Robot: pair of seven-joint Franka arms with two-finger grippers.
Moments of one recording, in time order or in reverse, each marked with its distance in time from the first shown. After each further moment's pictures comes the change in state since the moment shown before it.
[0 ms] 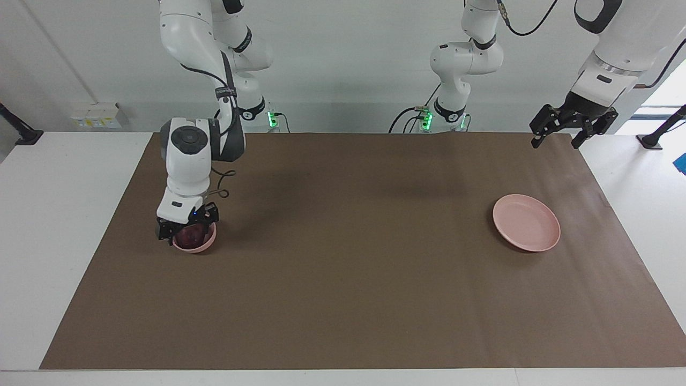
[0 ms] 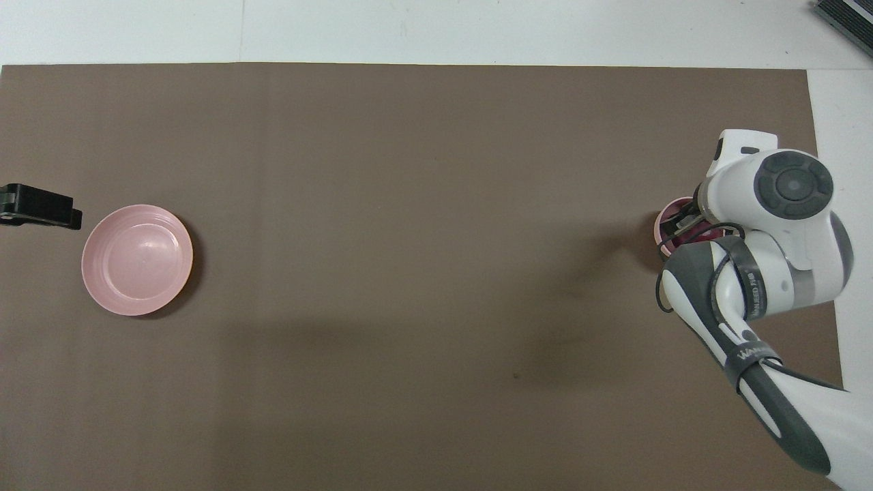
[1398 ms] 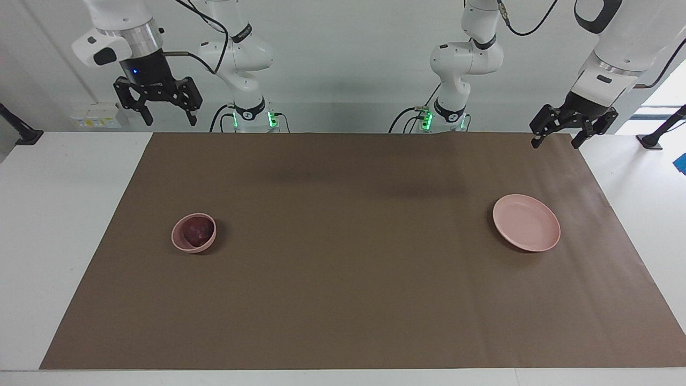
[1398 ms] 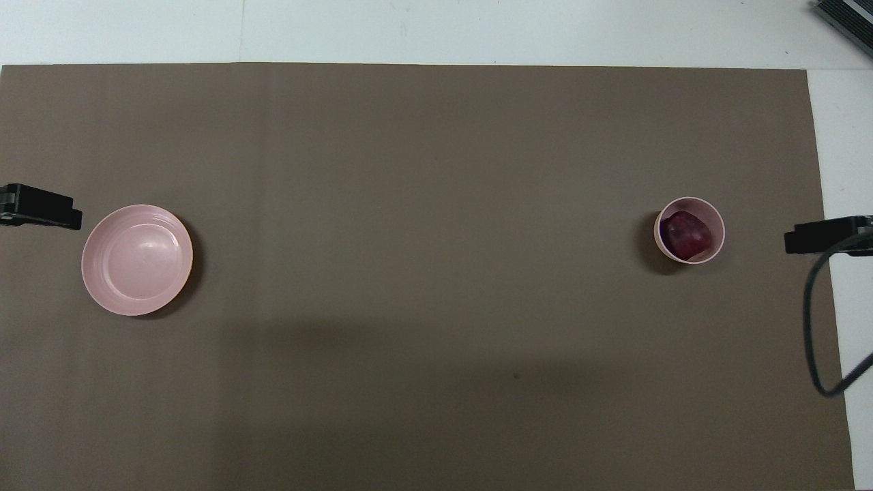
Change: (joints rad) left arm 0.000 0.000 0.000 0.000 0.000 0.000 0.000; right arm 0.003 -0.329 0.005 0.431 0.302 -0.841 0.344
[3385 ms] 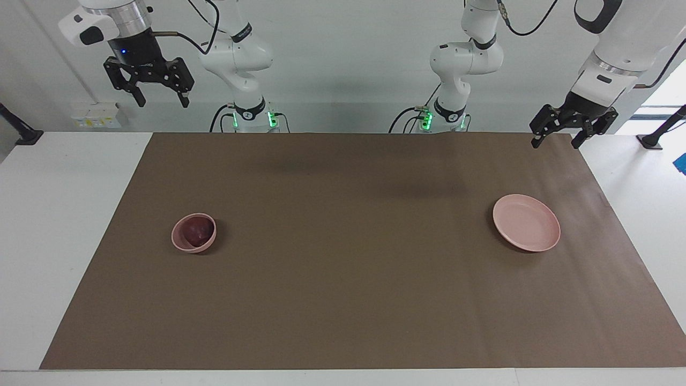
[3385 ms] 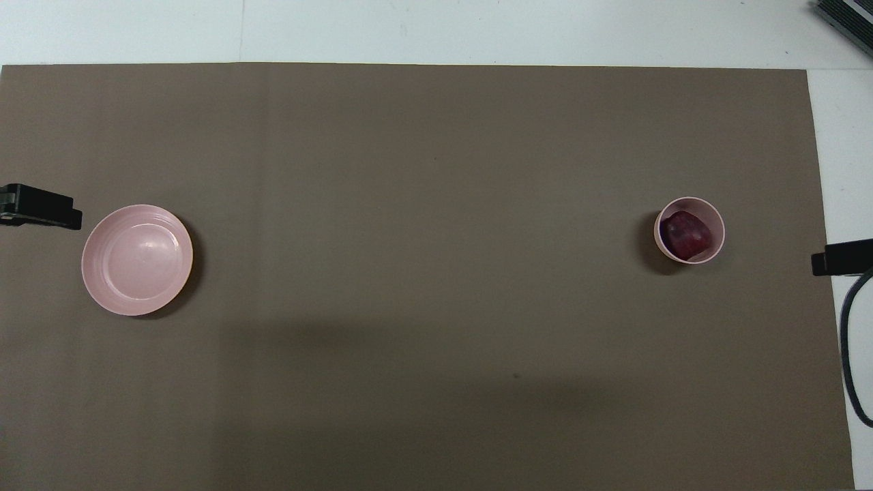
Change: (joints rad) left arm 0.000 0.000 0.000 0.000 0.000 0.000 0.000; right arm -0.008 -0.016 -0.012 0.003 0.000 -0.063 -0.005
